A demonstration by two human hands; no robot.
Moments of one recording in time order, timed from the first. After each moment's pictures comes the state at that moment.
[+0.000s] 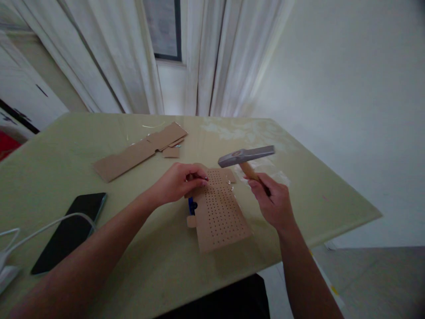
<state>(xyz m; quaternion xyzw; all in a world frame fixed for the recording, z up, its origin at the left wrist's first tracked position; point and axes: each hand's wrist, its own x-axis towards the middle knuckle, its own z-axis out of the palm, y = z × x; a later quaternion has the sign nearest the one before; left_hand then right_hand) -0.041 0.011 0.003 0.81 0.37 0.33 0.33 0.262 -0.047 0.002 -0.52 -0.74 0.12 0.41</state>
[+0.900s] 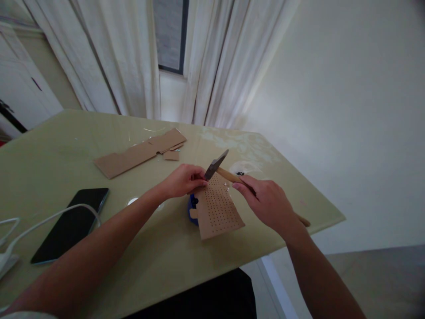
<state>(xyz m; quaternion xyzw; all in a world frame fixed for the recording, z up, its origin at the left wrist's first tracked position) -0.036 0.019 -0.008 0.79 0.35 0.33 0.38 0.234 -0.068 0.077 -0.57 -0.82 -0.04 0.12</state>
